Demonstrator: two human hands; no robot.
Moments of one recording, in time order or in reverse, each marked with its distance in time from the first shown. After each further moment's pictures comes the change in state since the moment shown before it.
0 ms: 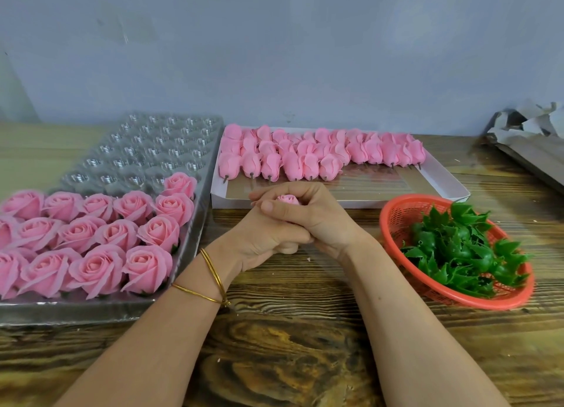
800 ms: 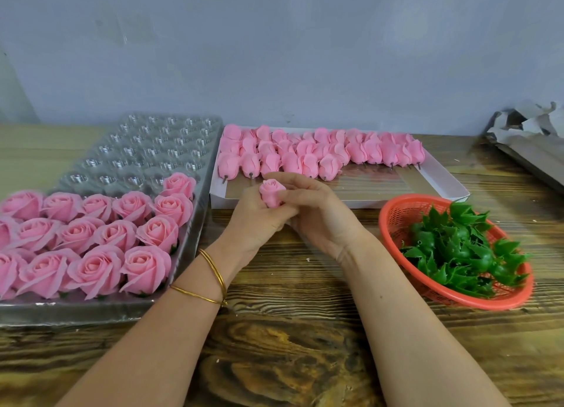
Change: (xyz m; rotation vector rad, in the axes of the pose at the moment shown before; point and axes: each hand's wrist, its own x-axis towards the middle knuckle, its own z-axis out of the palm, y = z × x) left_hand 0.007 -0.004 -0.008 0.143 0.265 0.315; right_hand 0.007 0.001 -0.003 0.296 0.088 0.126
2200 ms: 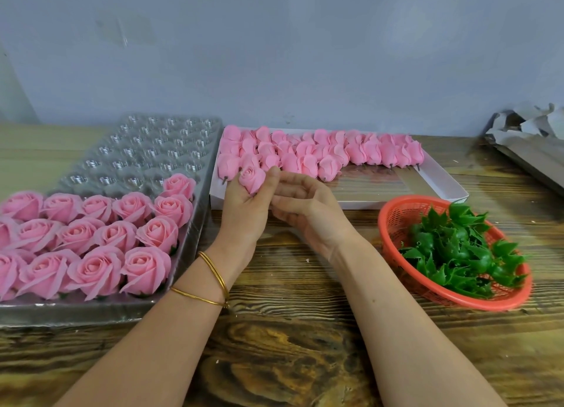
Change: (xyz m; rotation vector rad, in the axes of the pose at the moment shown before) left_hand 0.005 0.000 -0.001 -0.064 0.321 0.037; right_hand 0.007 0.013 -0.004 -0.011 0.144 -0.086
